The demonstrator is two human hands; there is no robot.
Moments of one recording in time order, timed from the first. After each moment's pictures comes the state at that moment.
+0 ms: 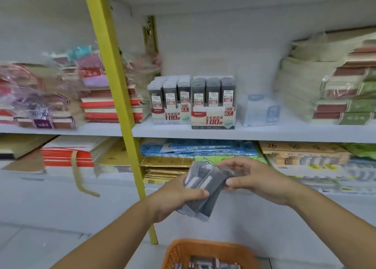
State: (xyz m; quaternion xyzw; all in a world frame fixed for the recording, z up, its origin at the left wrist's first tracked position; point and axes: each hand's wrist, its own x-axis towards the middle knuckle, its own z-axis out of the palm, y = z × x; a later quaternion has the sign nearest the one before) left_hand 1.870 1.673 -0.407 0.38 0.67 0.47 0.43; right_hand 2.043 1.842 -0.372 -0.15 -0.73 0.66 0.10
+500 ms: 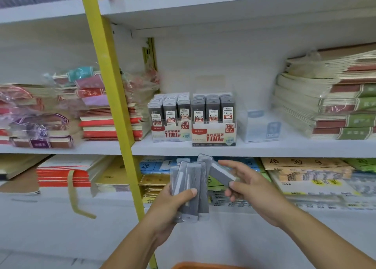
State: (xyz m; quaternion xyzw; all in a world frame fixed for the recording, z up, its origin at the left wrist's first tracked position) left_hand 1.857 1.673 -0.404 0.25 0.58 0.67 0.40; right_hand 2.023 1.828 -0.369 -0.18 -0.71 0.64 0.25
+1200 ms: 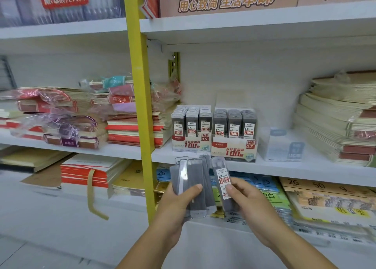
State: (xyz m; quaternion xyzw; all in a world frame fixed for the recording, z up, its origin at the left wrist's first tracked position) left_hand 1.854 1.670 -0.385 0.20 0.54 0.77 0.29; right_hand 1.984 1.799 -0.367 -0.21 -0.72 0.61 0.27
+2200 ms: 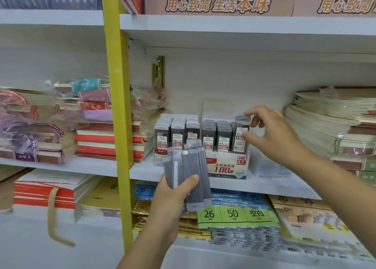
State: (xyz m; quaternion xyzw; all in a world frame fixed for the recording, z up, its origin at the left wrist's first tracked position) left_hand 1.835 1.716 -0.351 0.23 0.51 0.78 0.28; right_hand 1.974 1.916 -0.222 -0.17 -0.89 0.02 0.41
